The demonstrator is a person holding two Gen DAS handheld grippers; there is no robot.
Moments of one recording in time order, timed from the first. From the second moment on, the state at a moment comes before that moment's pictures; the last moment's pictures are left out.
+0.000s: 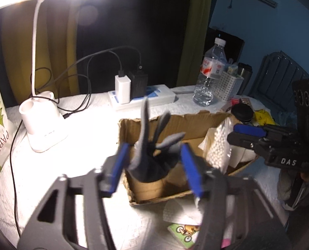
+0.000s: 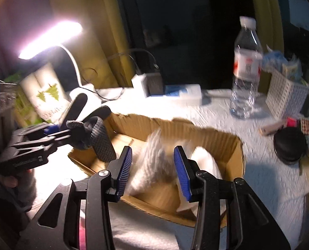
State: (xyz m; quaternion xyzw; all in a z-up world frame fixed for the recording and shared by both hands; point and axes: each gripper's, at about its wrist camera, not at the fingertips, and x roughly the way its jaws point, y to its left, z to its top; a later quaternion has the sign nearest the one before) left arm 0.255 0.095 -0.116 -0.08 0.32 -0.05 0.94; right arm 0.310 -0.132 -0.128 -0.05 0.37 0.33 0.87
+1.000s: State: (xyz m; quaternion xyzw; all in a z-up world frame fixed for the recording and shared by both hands) left arm 0.182 0.082 -0.097 -0.08 0.30 -0.05 0.95; right arm 0.234 -0.155 -0.114 -0.05 0.34 0.33 0.88
